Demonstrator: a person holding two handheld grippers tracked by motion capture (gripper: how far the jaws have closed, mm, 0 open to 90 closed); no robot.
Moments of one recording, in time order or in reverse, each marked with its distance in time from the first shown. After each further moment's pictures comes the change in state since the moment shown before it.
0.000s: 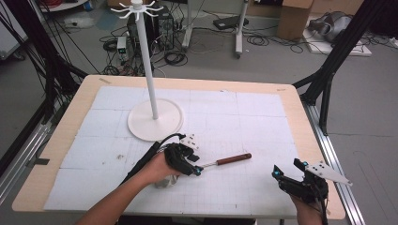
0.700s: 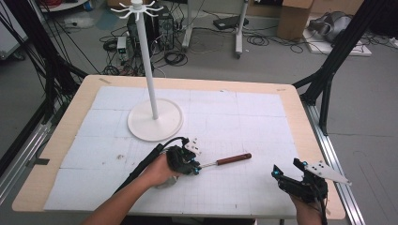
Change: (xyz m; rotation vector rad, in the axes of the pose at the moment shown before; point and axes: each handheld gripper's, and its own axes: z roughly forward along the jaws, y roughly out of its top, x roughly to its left) left arm -0.004 -0.002 0.009 0.060 0.036 0.043; right arm 0.000 0.000 0.001 0.000 -0.001 -0.004
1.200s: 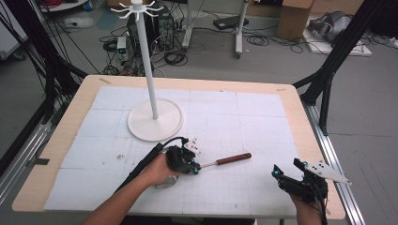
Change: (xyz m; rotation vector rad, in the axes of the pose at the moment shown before) left arm 0.002 -0.001 -0.001 -0.002 -0.028 -0.009; right arm 0.000 0.000 0.000 0.007 -0.008 0.012
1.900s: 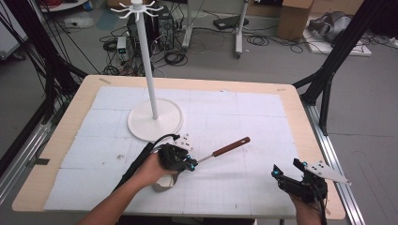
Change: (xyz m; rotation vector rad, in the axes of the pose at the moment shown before) left arm -0.002 -0.008 -0.031 -0.127 0.034 -0.034; right arm 0.001 0.000 0.000 -0.002 -0.001 -0.003
